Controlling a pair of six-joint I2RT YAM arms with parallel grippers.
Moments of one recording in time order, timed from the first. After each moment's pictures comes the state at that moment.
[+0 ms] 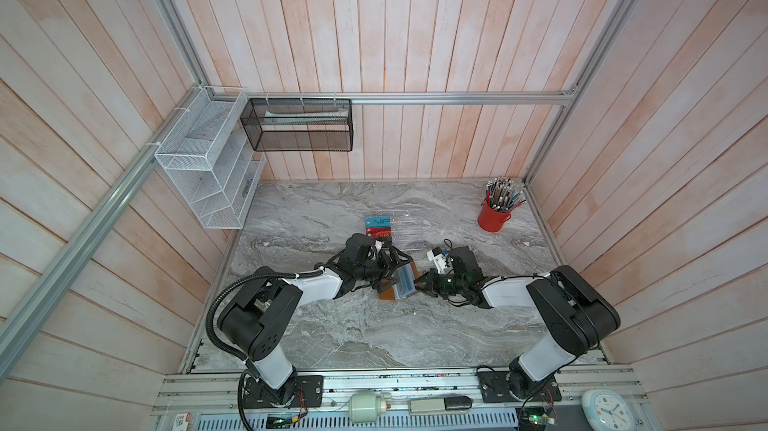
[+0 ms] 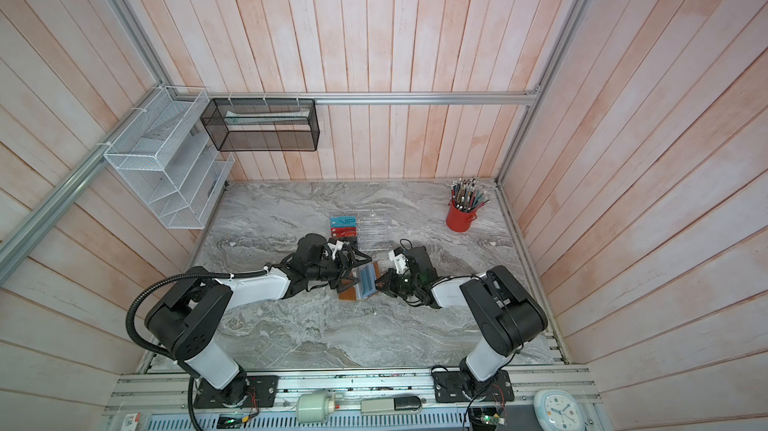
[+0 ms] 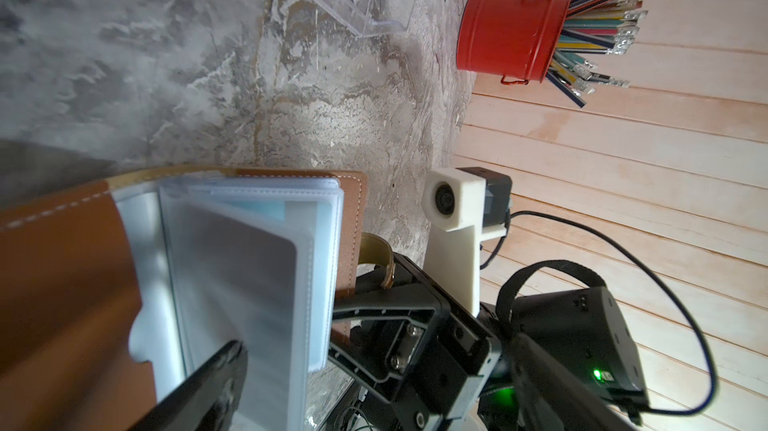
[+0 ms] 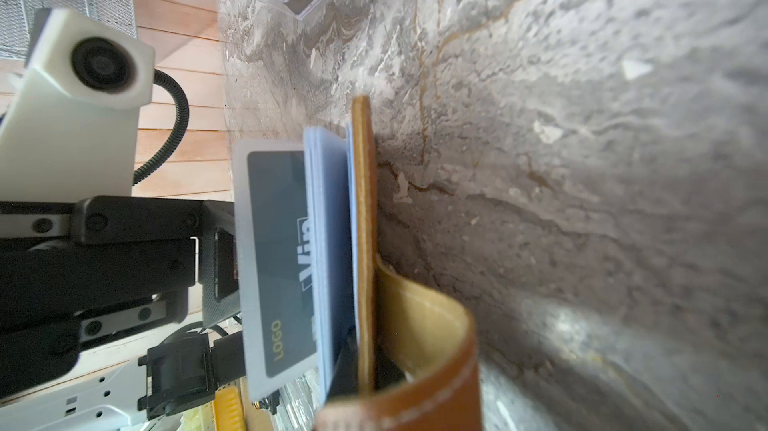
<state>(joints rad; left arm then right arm) -0.60 1.68 0.78 0.32 0.60 -1.30 0.51 1.63 0.54 0.38 -0.67 0.87</state>
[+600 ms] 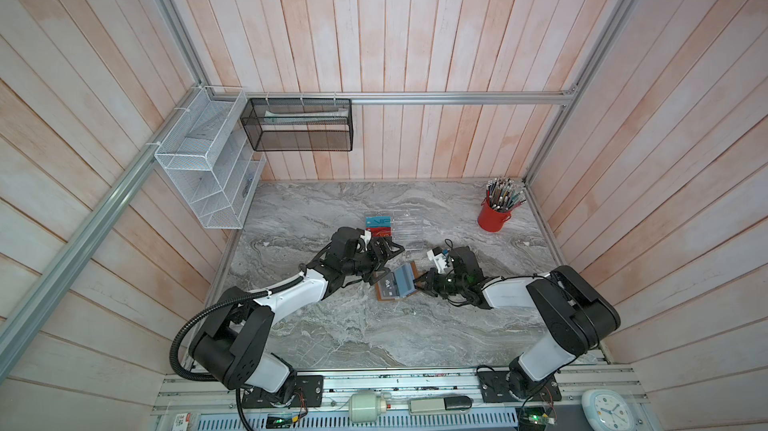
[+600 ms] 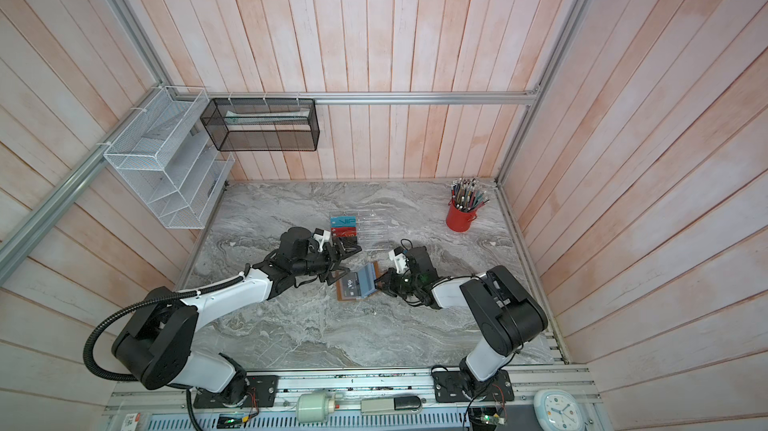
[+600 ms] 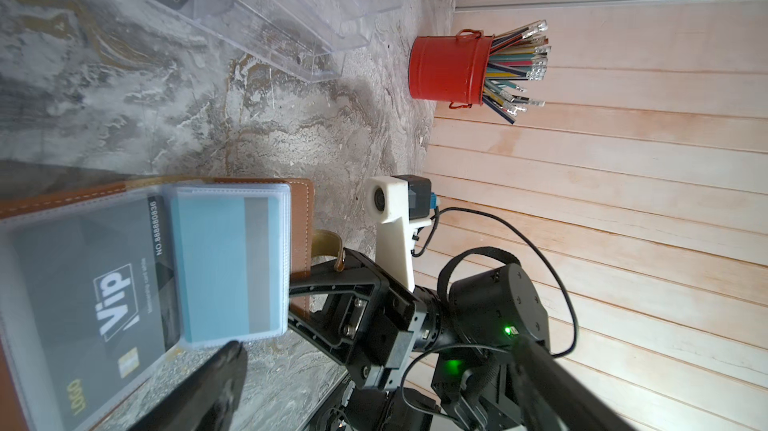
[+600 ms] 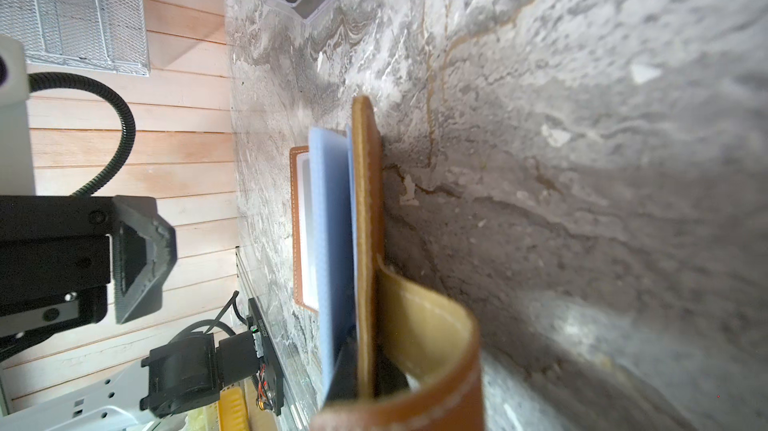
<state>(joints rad) -0.55 1.49 0.77 0.20 0.57 -1.26 0.51 1.63 0.53 0.40 -0.67 0.89</state>
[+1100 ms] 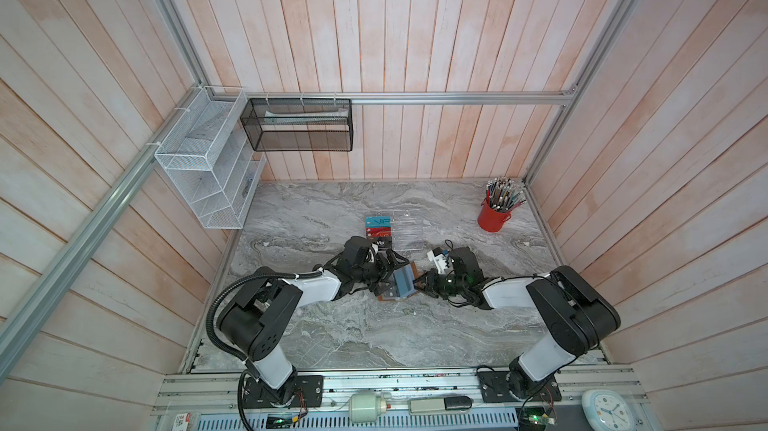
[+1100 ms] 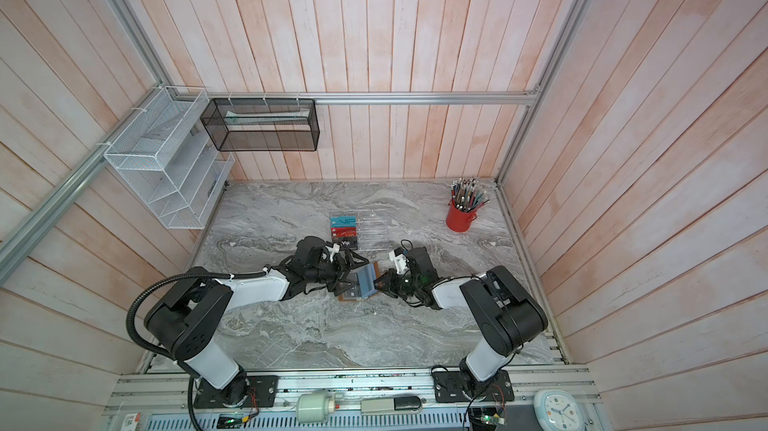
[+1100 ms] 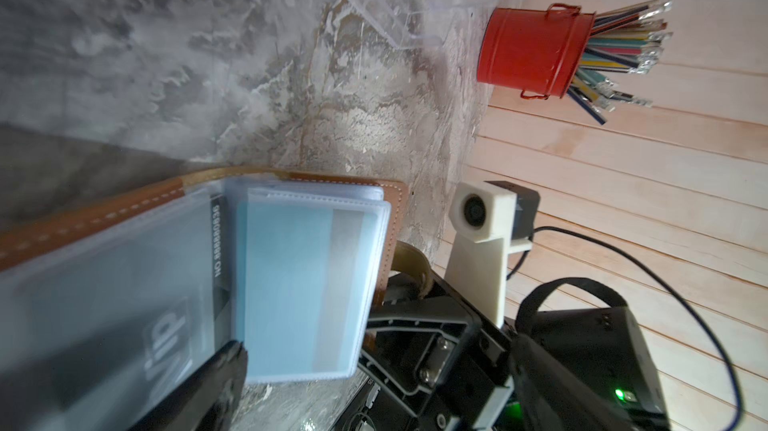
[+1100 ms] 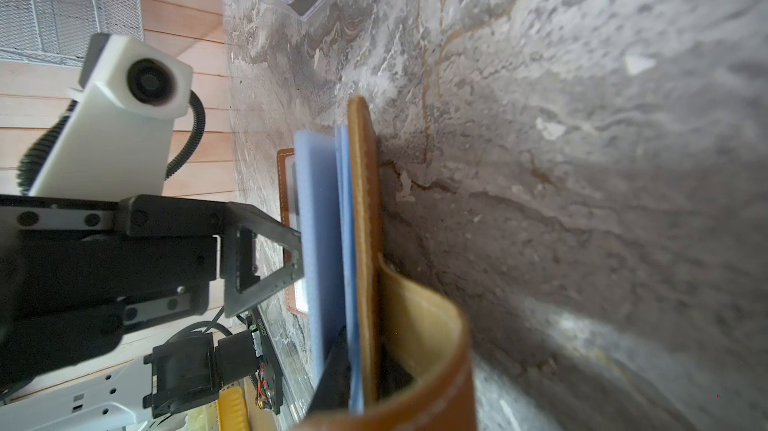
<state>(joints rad) -0.61 1.70 0.76 0.31 0.57 -1.31 0.51 1.63 0.52 0.40 -0.67 0.89</state>
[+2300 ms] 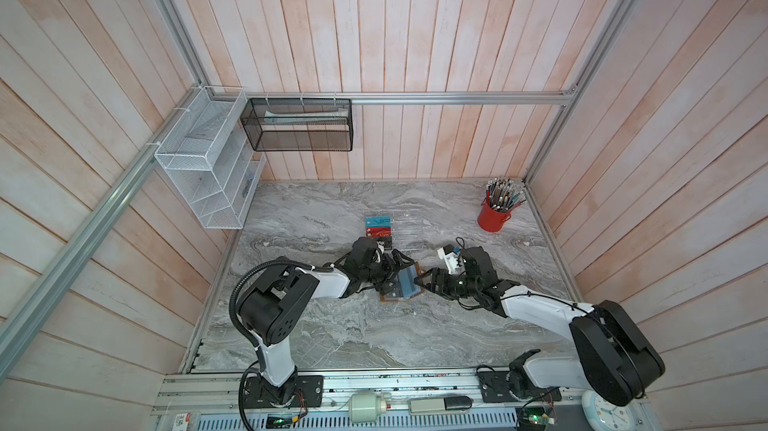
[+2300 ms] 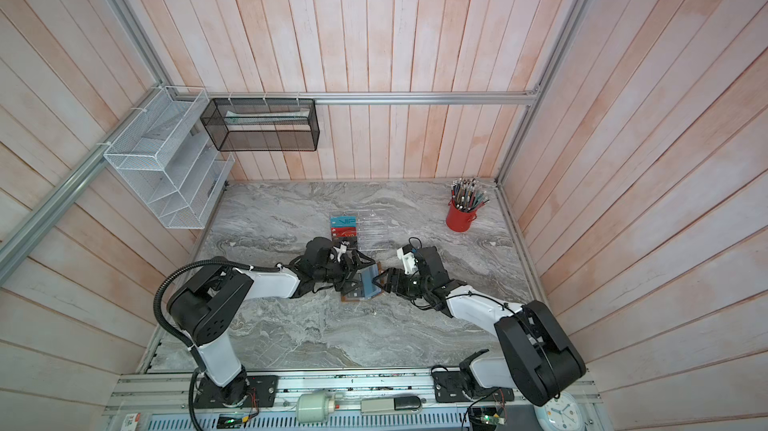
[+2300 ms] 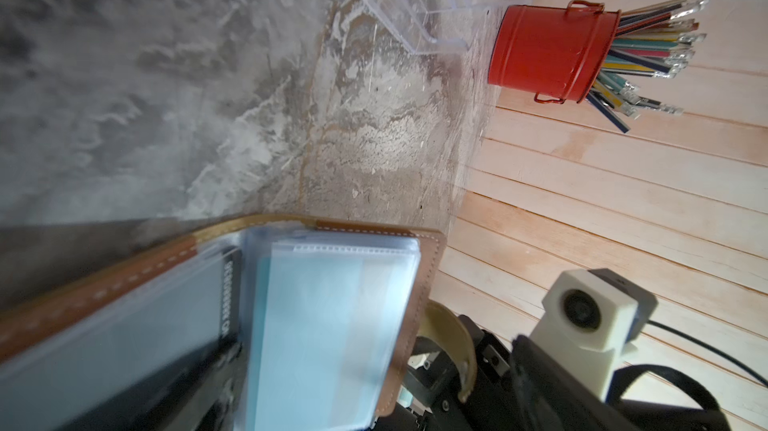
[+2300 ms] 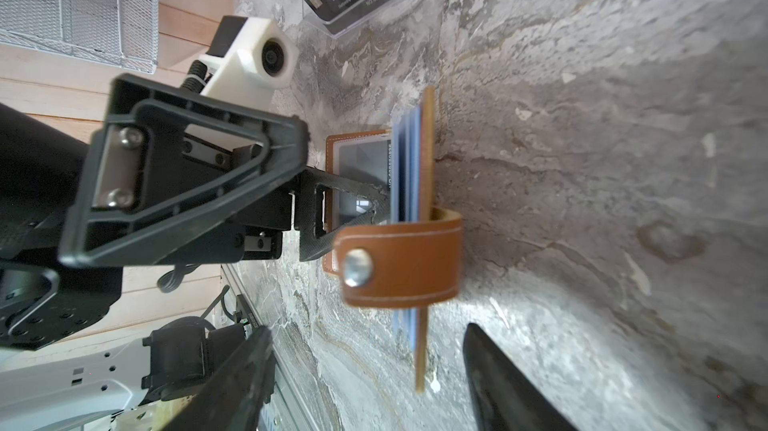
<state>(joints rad) -0.62 1.81 0.80 0.40 0.57 -1.33 0.49 1.31 0.49 0.13 -0.59 0.79</state>
